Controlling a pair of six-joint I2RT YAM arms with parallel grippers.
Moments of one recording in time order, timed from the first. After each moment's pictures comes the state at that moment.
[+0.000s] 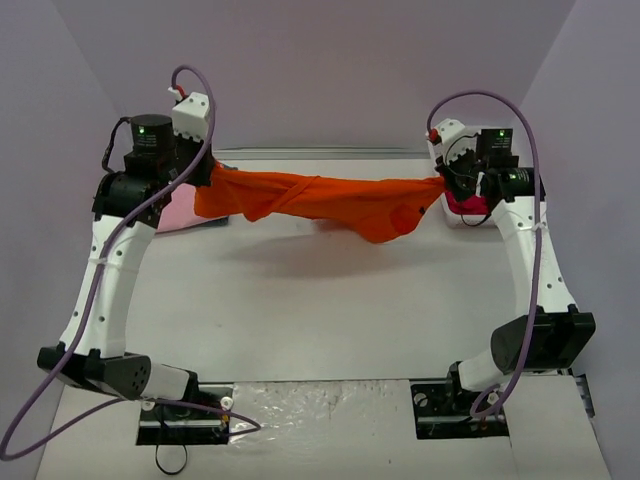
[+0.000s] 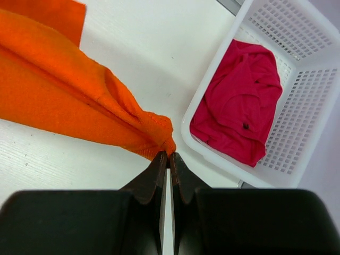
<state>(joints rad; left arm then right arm) -0.20 1.42 1.80 -0.81 0.10 0.10 0.02 1.48 1.59 -0.82 -0.18 -0.56</state>
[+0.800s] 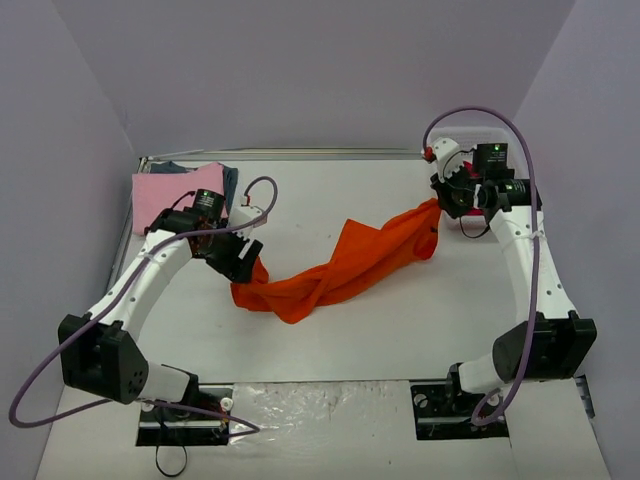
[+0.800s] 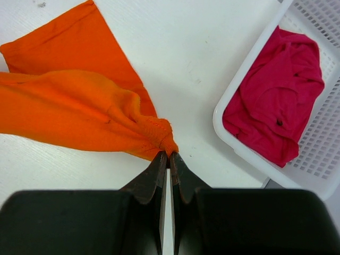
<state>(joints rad) -0.26 1.36 1.23 -1.01 0.34 0.32 0.02 1.42 1.48 -0.84 -0.27 -0.58</state>
